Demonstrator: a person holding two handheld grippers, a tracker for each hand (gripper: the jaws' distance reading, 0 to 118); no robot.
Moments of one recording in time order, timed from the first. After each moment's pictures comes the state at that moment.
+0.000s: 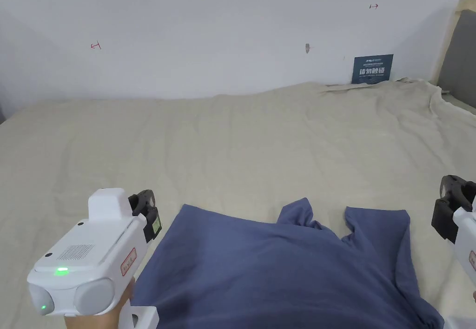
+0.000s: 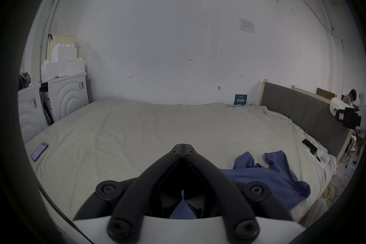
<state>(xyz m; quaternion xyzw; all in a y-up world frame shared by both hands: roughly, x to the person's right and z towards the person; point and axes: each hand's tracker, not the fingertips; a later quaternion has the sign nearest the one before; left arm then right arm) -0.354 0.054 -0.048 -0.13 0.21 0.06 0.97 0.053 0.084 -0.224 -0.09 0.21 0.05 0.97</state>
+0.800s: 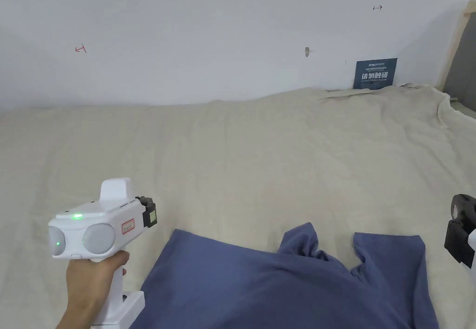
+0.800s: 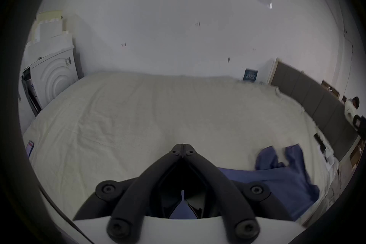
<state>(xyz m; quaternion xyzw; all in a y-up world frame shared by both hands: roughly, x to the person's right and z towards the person) -0.478 0.017 -0.205 -0.29 0.20 0.09 0.93 0.021 0.070 -0.295 -0.12 0.20 0.06 0.97</state>
